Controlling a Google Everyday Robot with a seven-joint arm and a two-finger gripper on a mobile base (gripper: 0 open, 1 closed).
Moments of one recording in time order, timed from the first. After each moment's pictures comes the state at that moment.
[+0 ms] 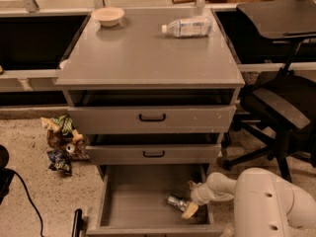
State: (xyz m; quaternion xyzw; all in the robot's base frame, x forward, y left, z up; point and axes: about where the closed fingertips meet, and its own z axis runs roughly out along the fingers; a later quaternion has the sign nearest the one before) arm 0.568 -0.151 0.140 -0.57 0.77 0.17 0.22
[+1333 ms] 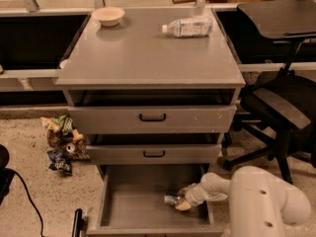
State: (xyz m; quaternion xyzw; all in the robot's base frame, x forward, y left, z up) arm 0.566 -0.123 0.130 -0.59 0.76 0.18 0.22
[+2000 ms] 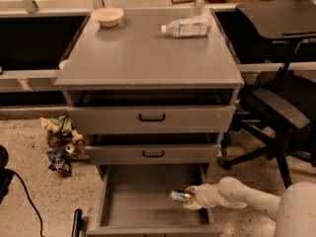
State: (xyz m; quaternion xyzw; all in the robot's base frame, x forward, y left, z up) arm 0.543 -0.152 0.220 -0.60 0.72 0.16 0.31
